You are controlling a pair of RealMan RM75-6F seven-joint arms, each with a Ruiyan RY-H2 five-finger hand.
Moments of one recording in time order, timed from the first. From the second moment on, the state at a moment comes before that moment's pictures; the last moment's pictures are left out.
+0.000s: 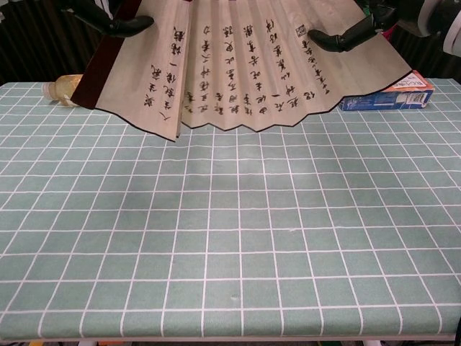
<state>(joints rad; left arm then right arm) -0.76 -1.38 -0.19 -1.58 1.53 1.22 0.14 0.78 -1.35 0.21 -1.49 -1.44 1.03 0.36</state>
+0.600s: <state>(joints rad) -0.69 -1.50 -0.12 -1.50 1.55 1.28 0.53 0.68 -1.46 0.16 -1.36 -1.56 1.31 -0.14</state>
